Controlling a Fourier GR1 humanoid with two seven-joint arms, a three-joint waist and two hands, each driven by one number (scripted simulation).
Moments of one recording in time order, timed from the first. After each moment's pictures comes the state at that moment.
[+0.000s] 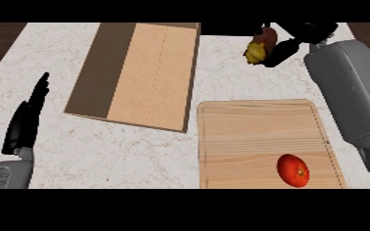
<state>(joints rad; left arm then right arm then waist) -0.13 0.36 0.13 -1.32 -0.22 0.12 0.05 -0.94 -0.41 0.11 -0.93 0.84 0.05 -0.58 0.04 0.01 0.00</state>
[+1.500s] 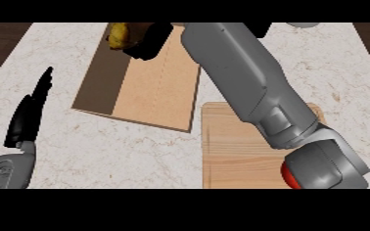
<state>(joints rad) -0.17 0.35 0.14 -1.31 -0.25 0.08 0.07 -1.46 -0.01 0.15 -0.49 0.50 0.09 -0.33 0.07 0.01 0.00</state>
